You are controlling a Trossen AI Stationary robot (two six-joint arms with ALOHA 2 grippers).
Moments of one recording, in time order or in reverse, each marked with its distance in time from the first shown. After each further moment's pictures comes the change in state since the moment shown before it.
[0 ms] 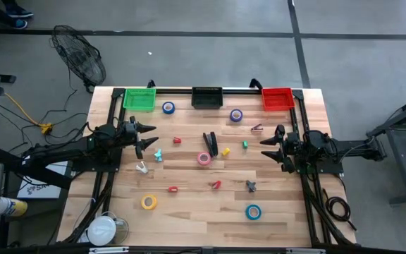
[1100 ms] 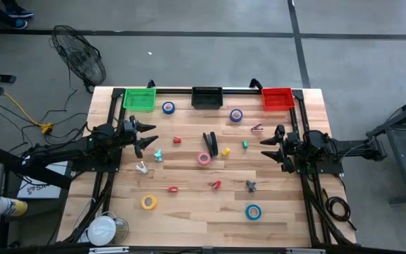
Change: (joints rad) left arm 0.000 0.000 -0.001 0.059 0.006 -0.037; right arm 0.000 0.000 0.000 0.000 0.000 0.000
